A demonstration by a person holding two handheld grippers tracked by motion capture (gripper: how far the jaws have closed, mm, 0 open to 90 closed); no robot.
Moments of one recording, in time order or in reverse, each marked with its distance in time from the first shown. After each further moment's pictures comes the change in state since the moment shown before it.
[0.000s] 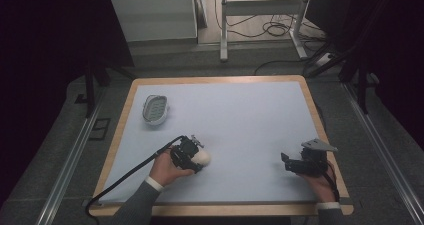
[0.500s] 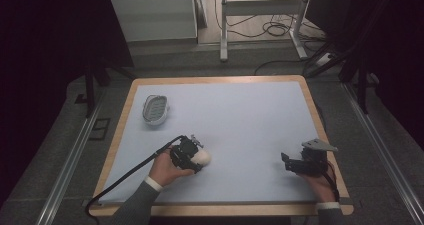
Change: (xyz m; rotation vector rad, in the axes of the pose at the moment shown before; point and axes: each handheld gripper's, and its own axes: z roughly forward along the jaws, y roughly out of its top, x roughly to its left) left arm 0.000 -0.001 -0.002 0.002 0.001 0.016; right arm -0.001 -0.001 0.001 0.005 -0.001 0.011
